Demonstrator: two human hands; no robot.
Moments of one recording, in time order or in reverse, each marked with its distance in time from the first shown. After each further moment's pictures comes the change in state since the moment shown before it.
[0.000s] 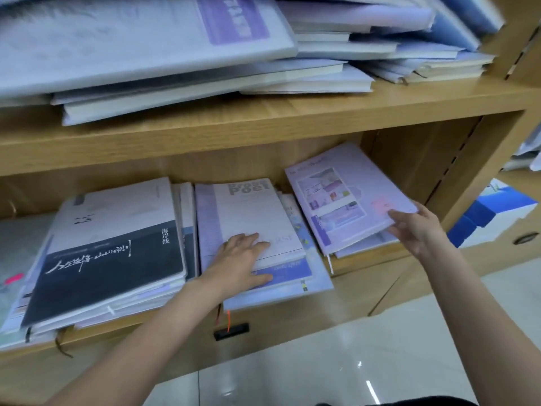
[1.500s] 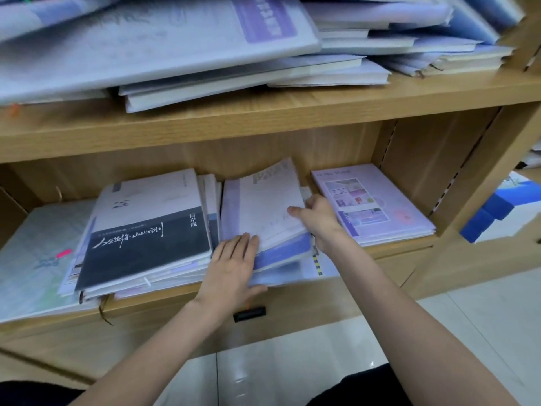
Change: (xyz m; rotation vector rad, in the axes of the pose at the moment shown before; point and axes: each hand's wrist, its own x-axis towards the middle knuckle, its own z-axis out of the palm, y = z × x) left_hand -0.061 -0.009 0.026 0.350 0.332 -0.073; right_hand -0.090 0.052 0.142 -0.481 -0.380 -0.148
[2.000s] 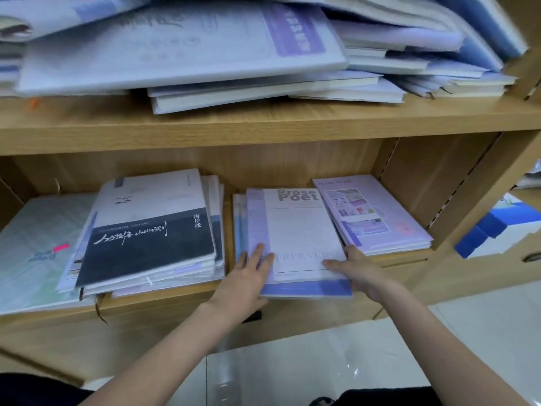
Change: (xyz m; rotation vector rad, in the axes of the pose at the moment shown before) left_hand 0.003 0.013 0.003 -0.301 -0.287 0.007; right_hand -0.040 0.044 -0.067 -0.154 -0.181 0.290
